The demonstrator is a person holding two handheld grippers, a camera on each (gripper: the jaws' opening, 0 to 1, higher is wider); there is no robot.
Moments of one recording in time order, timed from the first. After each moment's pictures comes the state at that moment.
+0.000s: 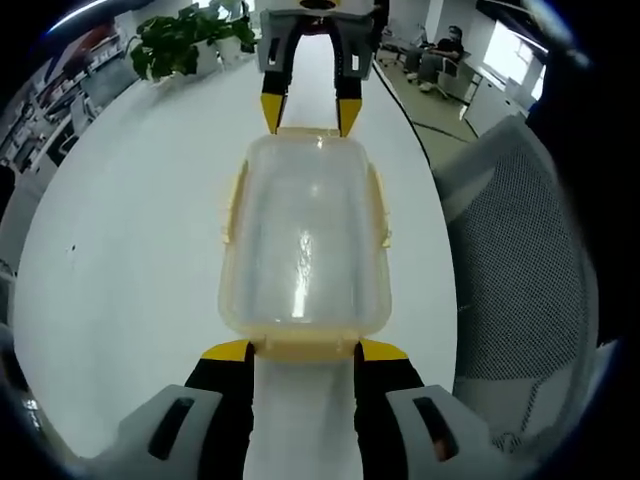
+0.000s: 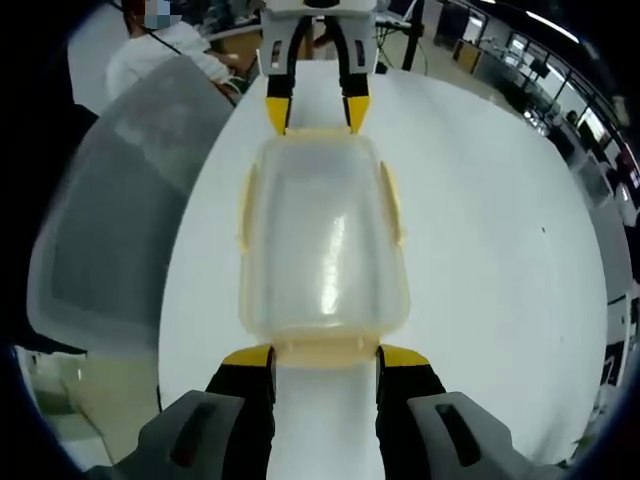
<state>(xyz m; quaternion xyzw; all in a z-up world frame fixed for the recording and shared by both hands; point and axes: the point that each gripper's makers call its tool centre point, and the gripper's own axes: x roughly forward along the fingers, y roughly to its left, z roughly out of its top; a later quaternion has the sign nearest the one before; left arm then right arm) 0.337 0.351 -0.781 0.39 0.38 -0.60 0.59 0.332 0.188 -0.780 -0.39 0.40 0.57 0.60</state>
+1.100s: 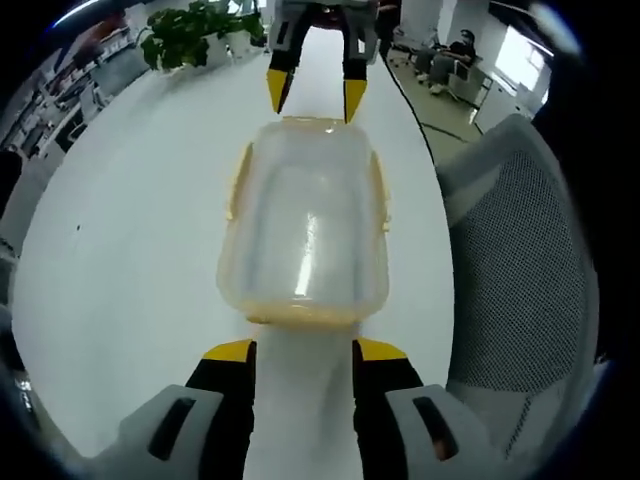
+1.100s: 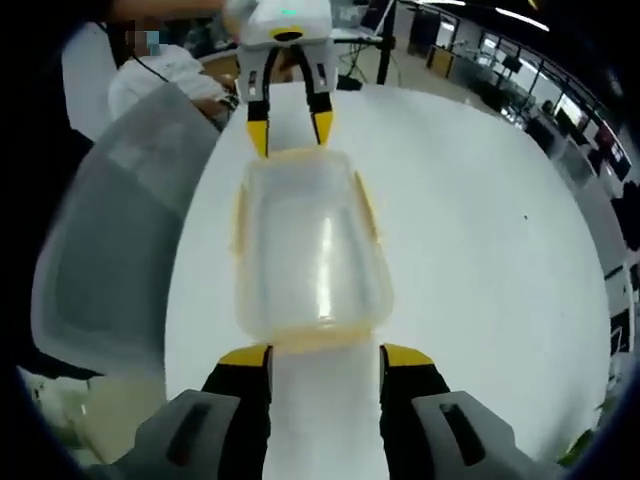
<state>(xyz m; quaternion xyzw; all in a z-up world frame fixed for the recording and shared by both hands) 0.333 0.364 -0.777 0.34 0.41 -0.57 0.63 0.335 0.183 -0.766 -0.31 0.40 0.55 0.67</state>
